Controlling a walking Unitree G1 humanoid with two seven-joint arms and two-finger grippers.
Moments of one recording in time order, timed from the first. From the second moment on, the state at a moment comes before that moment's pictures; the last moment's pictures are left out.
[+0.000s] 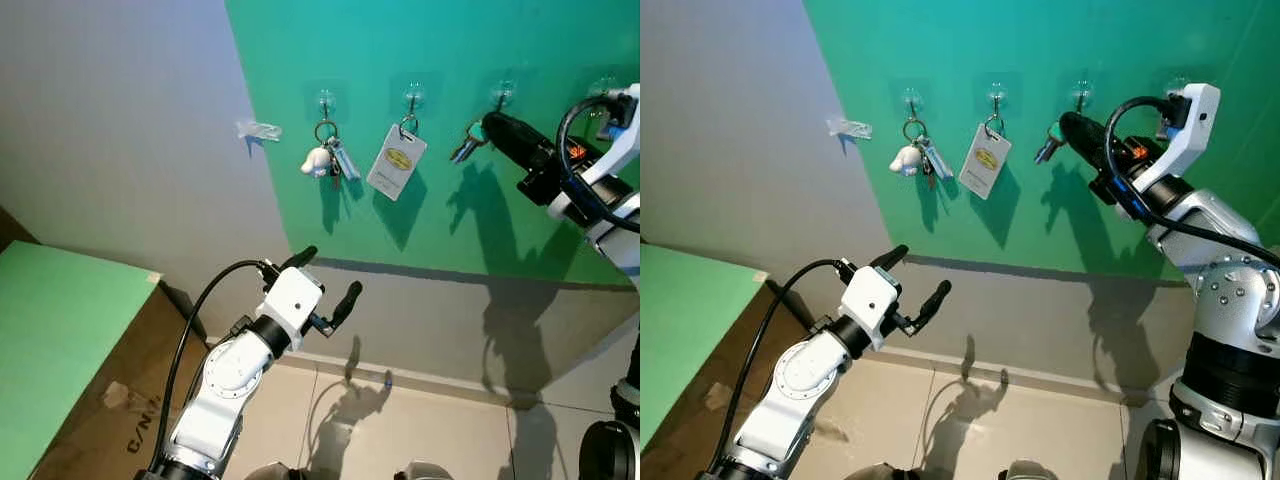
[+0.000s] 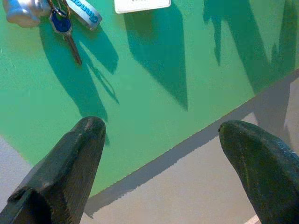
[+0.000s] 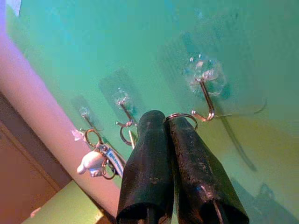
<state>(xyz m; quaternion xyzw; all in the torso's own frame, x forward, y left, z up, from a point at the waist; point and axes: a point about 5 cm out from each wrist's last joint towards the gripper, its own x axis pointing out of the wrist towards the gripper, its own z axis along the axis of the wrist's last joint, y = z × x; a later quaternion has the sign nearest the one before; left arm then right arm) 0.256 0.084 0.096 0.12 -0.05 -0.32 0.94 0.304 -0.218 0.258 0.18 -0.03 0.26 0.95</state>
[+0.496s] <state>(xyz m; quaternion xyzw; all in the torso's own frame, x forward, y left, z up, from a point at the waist) 0.256 0.084 0.096 0.12 -0.05 -0.32 0.94 0.314 -0.221 0.265 0.22 -0.04 0.23 0.95</state>
